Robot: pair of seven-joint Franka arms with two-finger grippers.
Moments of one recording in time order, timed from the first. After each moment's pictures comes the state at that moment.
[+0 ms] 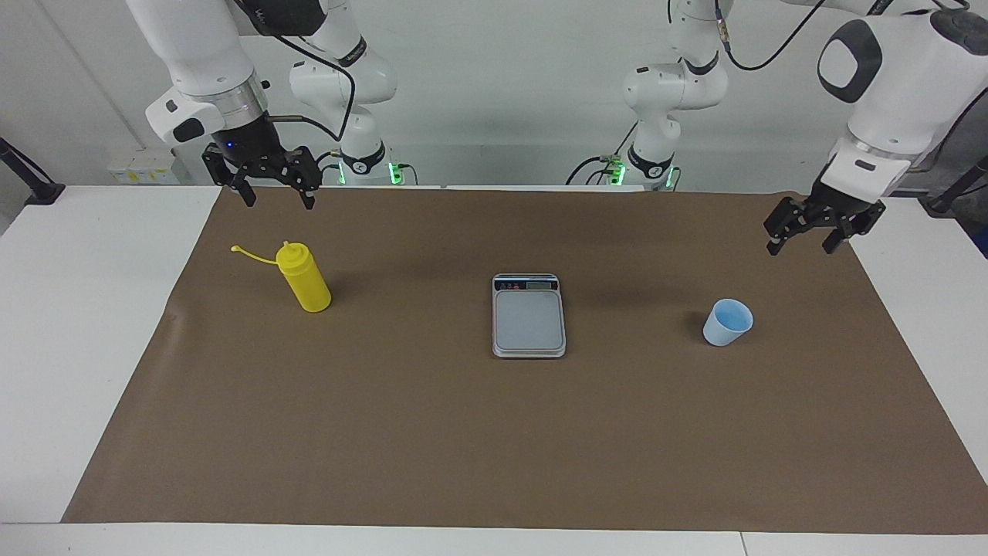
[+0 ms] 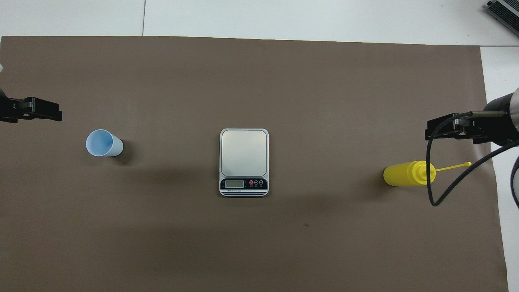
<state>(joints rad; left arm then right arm) 0.02 0.06 -0.01 -1.67 -0.01 1.80 0.02 0.08 -0.02 -0.03 -1.56 0.01 1.55 0.14</state>
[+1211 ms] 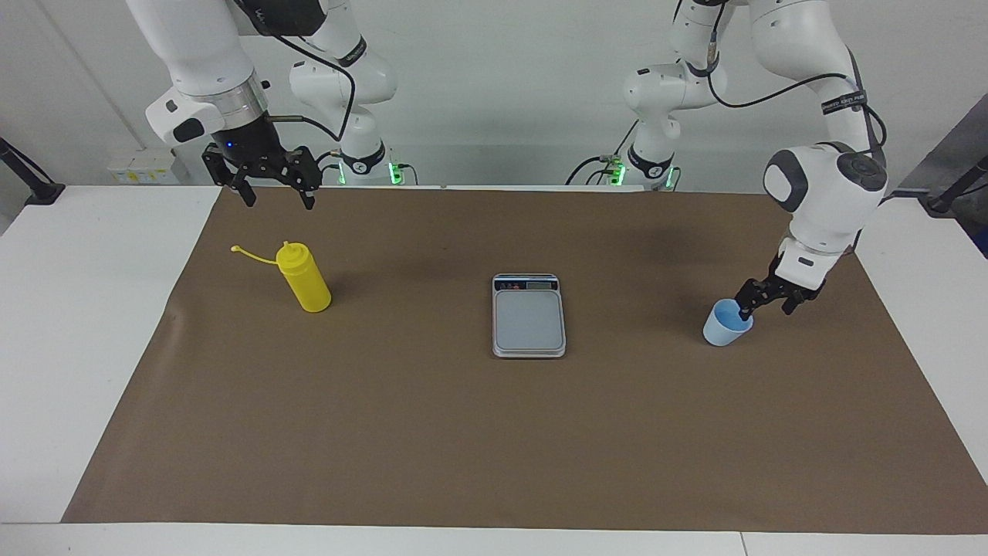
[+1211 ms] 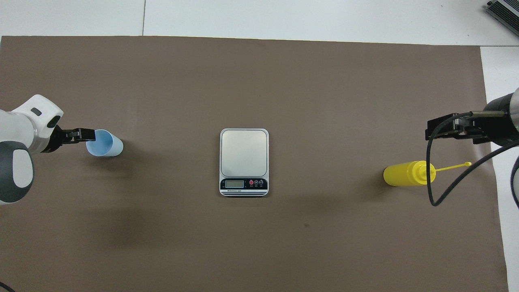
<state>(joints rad) 0.08 0.09 -0.01 -2.15 -0.01 2.36 -0.03 0.08 -0.02 -0.03 -1.56 0.01 1.55 0.14</state>
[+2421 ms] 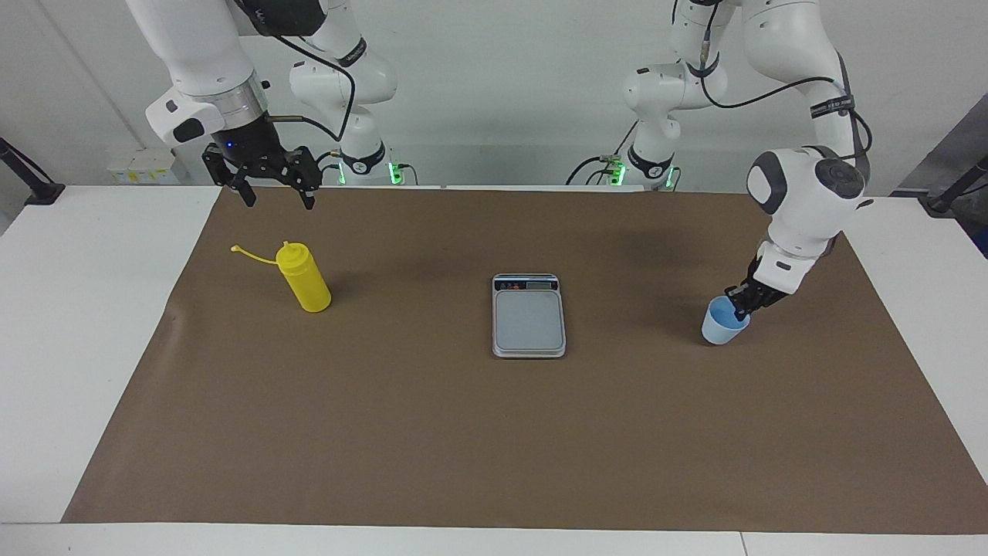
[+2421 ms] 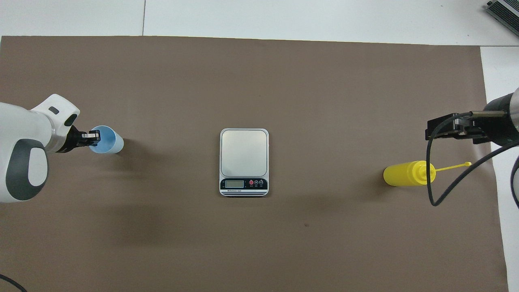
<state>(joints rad) 0.04 0.09 -0.03 -2.09 -0.01 2.25 -0.10 0.08 -0.02 -0.03 -1.56 0.01 1.55 0.14</state>
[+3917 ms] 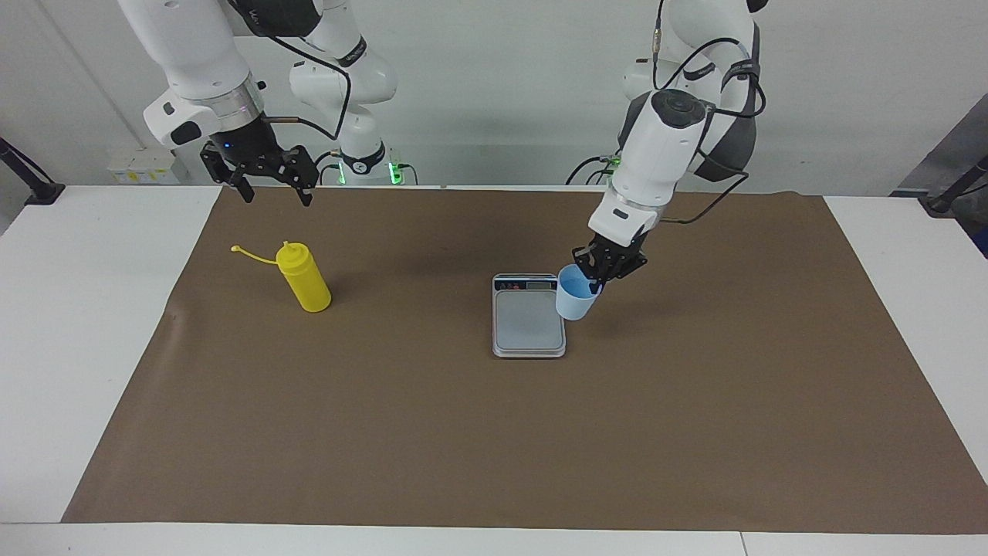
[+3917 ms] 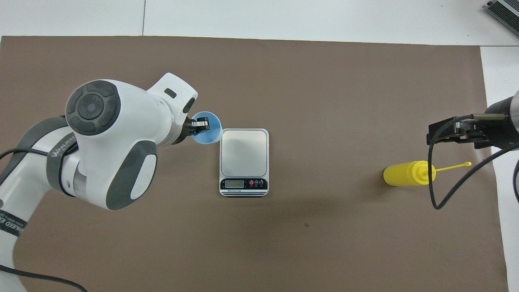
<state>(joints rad) -0.45 0.12 -0.05 -1.83 -0.09 2.13 -0.50 0.06 -0.02 -0.04 -1.57 0.01 1.49 0.13</state>
